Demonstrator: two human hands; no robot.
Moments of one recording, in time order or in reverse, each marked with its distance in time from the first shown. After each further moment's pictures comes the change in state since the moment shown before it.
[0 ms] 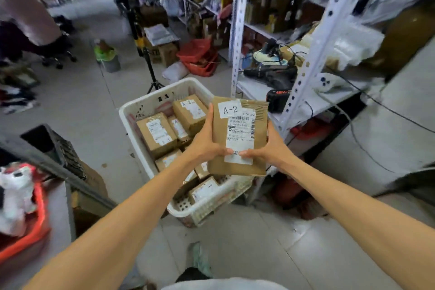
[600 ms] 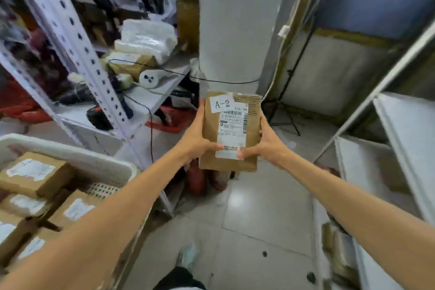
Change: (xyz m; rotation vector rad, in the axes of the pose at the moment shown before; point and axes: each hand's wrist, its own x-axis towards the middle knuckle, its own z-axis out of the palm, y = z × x) left_hand 0.018 0.129 0.303 0.081 -0.635 0.304; right_hand -0.237 0.079 -0.235 0.094 0.570 0.158
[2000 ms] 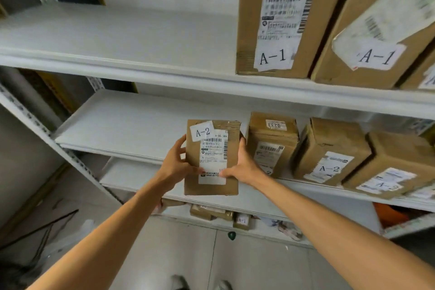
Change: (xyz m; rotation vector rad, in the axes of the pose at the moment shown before) left_hand 0.216 0.162 0.564 0.120 -1.472 0.113; right_hand -0.219 0.143 -0.315 0.382 1.532 0.794
